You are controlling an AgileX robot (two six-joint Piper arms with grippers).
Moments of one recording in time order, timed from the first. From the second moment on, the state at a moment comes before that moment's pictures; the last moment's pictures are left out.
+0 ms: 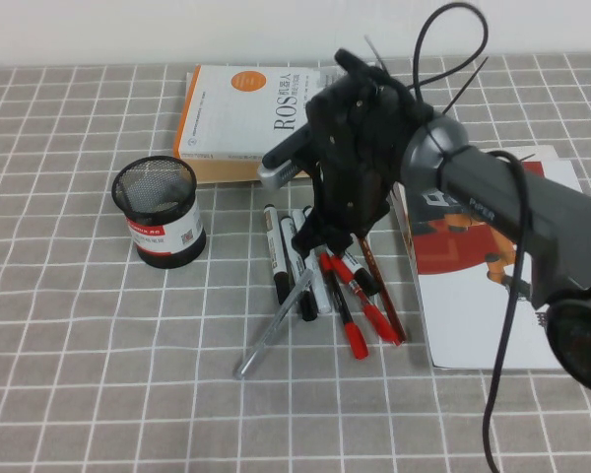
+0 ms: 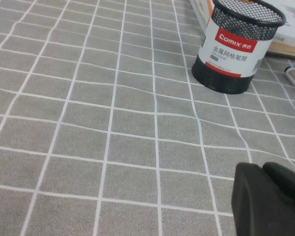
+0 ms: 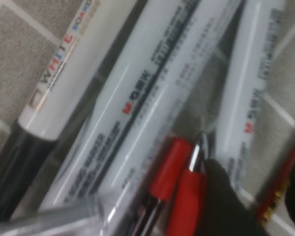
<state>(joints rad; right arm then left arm) 0.63 2.38 -2.20 -0.19 1.23 0.00 -0.08 -0.01 0.03 -0.16 0.38 -0.01</state>
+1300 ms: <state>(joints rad) 0.63 2.21 -2.23 -0.04 1.10 0.13 -0.08 -0.01 0.03 -0.17 0.38 -0.01</state>
